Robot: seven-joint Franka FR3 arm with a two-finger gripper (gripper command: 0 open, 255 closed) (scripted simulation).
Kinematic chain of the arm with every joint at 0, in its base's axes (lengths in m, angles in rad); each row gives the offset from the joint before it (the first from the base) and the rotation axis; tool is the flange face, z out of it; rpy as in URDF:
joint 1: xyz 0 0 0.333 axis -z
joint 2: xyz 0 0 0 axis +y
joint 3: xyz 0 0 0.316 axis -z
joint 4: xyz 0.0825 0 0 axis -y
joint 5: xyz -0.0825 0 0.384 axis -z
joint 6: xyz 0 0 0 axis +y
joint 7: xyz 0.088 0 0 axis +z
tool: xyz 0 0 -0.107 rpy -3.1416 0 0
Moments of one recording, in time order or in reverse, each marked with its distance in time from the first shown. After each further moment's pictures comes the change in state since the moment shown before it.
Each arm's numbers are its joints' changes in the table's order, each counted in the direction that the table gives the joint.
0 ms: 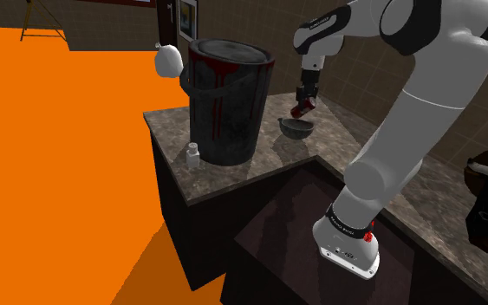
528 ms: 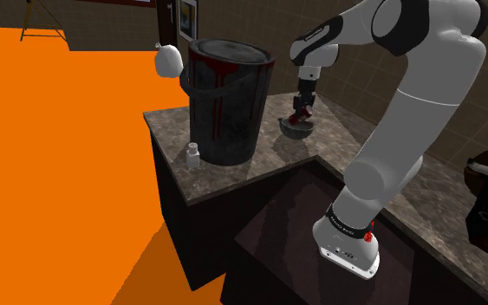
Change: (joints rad) arm 0.004 0.051 0.001 -0.052 -0.020 -0.099 0.014
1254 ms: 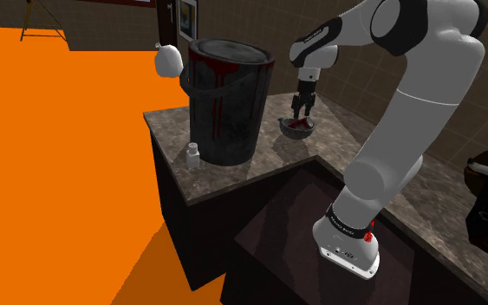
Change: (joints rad) arm 0.000 0.006 0.000 -0.007 -0.003 -0.014 0.002
